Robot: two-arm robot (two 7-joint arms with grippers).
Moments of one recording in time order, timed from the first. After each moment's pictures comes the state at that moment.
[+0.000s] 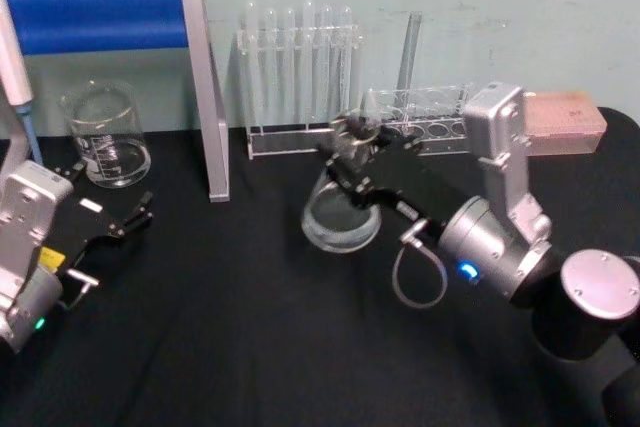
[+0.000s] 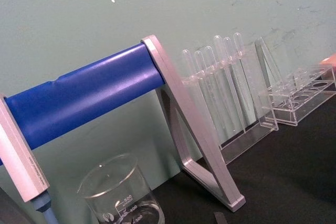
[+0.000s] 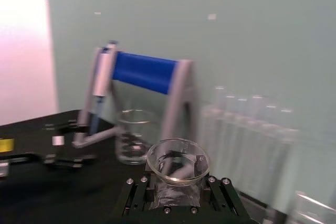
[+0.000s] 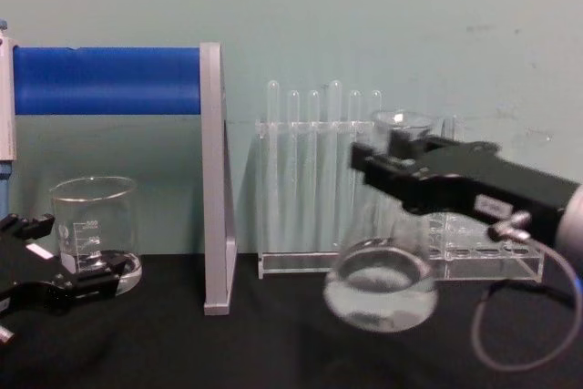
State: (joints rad) left arm -0.20 0.60 0.45 -1.41 -0.25 -0.12 0.03; right arm 0.23 0.28 -0.36 -1.53 0.29 -0.06 0.41
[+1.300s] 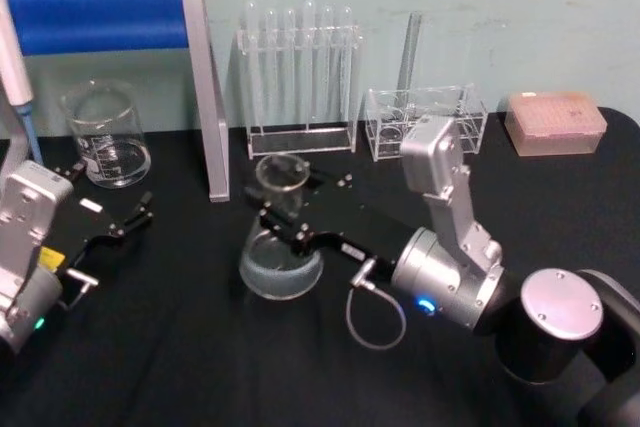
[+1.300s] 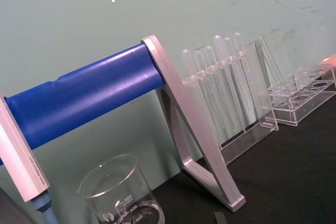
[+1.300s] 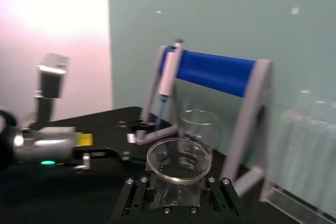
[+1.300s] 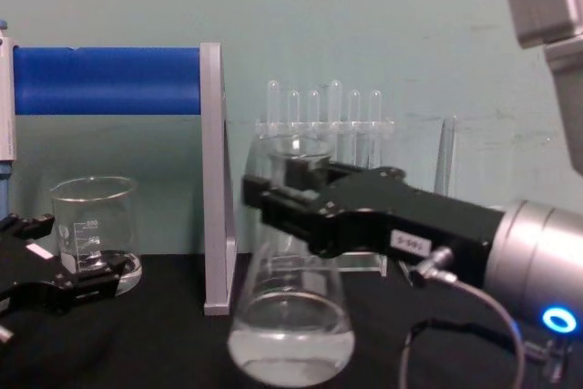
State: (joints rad) left arm -0.20 0.60 0.45 -1.41 -0.25 -0.12 0.03; right arm 0.24 0.31 -0.50 -1.57 0.34 -0.04 0.45
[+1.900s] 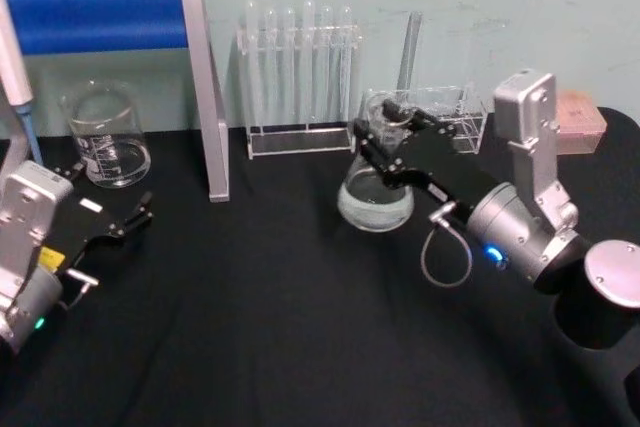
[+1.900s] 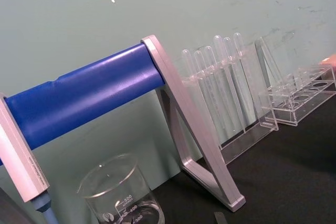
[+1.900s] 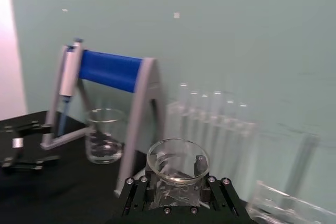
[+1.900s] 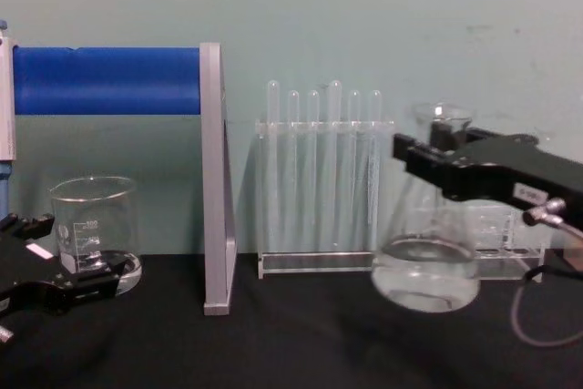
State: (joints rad) left arm -0.20 0.60 0.45 -1.41 -0.25 -0.12 0.03; right arm 0.24 0.32 -0.34 -1.51 0.31 -0.06 0.33
